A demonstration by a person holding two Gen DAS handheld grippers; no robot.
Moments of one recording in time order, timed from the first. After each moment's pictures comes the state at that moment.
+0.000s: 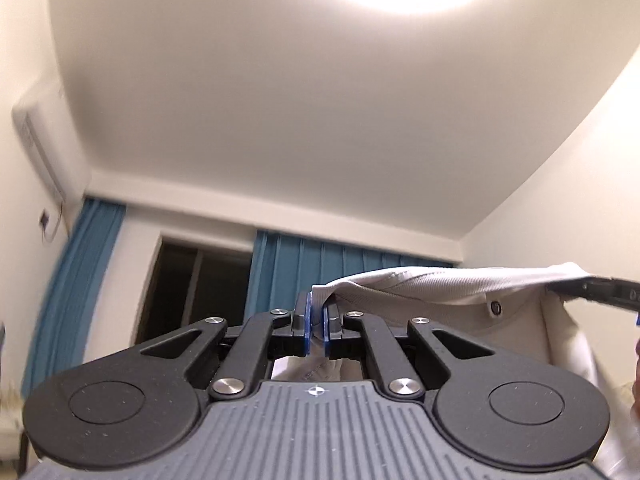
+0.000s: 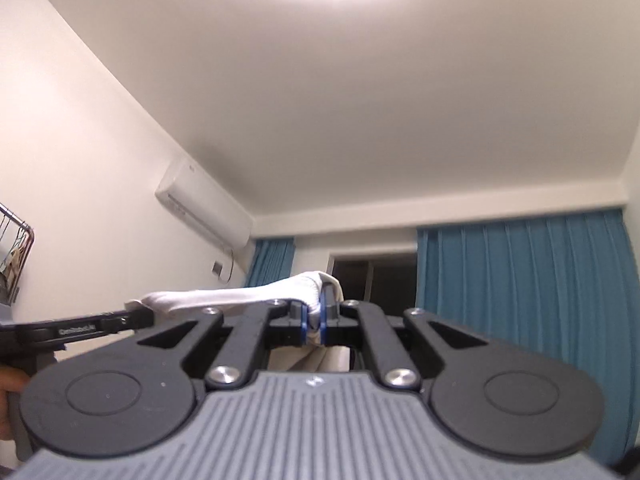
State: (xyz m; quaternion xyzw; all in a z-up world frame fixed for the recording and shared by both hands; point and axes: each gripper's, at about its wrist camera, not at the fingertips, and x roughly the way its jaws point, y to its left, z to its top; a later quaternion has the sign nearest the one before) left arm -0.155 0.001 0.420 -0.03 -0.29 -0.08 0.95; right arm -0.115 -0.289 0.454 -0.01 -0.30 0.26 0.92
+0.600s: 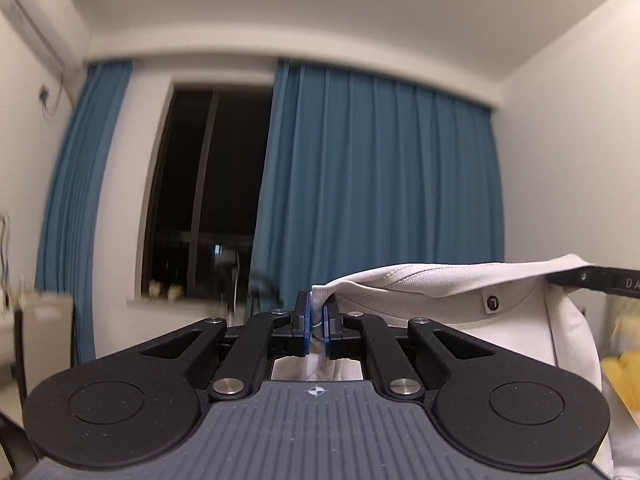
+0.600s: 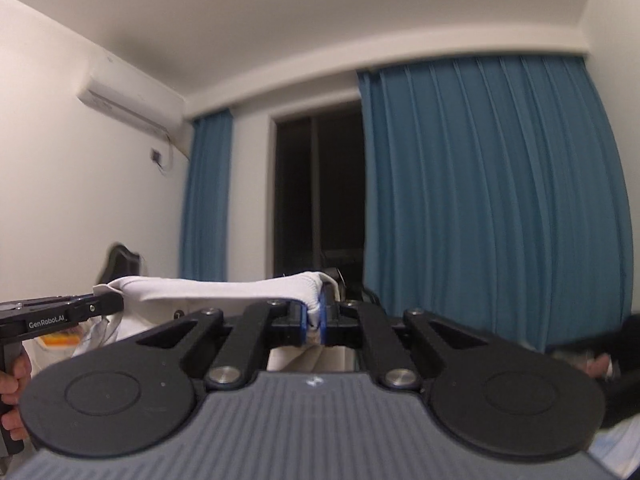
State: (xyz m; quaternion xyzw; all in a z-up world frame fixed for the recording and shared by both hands) left arm 0.148 -0.029 0.201 -0.01 -0.04 -0.04 1.00; right arm 0.188 -0.318 0.238 0.04 -0.07 0.22 0.97
